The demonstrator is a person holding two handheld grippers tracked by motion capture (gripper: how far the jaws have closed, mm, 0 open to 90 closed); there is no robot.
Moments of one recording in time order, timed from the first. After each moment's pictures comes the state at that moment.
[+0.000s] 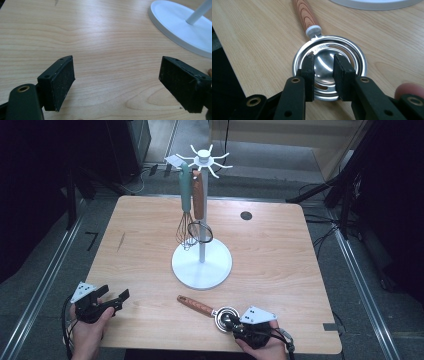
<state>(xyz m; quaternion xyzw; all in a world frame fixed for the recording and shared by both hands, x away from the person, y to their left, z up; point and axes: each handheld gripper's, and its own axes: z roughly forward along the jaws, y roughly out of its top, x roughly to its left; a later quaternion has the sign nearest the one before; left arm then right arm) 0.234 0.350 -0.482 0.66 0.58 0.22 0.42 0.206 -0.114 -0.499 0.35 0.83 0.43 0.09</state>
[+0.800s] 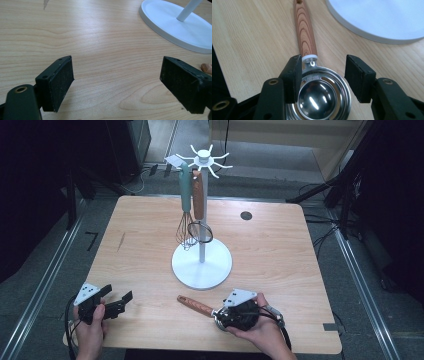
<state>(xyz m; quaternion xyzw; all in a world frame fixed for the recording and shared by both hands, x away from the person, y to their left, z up) 0.233 0.348 -0.485 0.67 0.56 0.22 0.44 0.247 -0.078 -0.460 0.27 0.90 0.34 0.10</state>
